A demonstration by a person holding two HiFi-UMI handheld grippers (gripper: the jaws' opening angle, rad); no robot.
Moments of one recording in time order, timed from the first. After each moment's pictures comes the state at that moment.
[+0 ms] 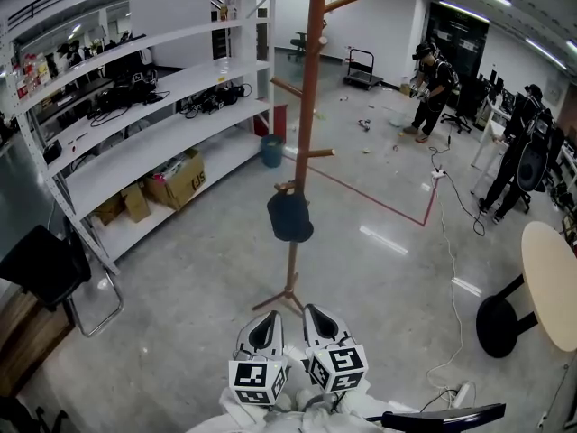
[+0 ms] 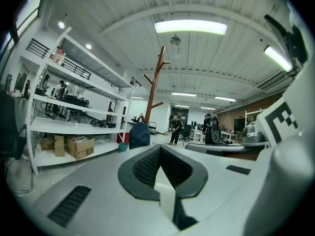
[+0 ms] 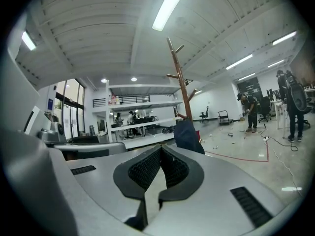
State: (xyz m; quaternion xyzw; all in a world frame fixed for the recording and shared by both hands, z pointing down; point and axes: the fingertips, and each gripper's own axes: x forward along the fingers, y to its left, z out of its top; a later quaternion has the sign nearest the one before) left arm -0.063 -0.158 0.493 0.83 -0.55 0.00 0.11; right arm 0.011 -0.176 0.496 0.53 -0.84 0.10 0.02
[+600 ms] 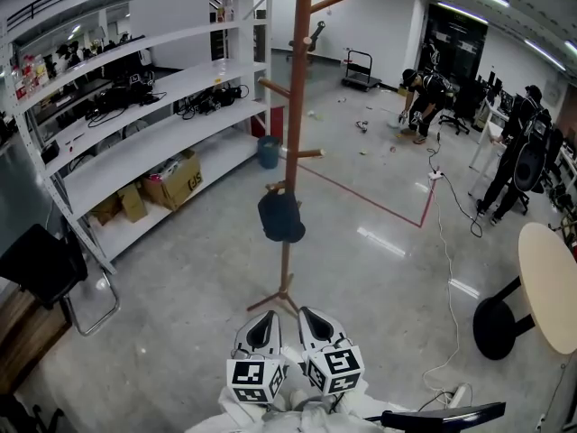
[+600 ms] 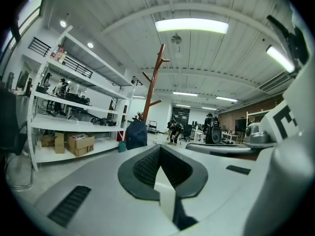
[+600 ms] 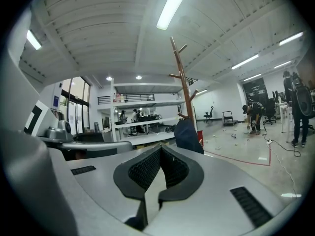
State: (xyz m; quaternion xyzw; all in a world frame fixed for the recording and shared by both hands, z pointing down) left arm -0.044 -0.160 0.497 0.82 -0.55 0.00 0.12; right arm 0.023 -0.171 0.498 0.51 -0.86 0.09 0.03
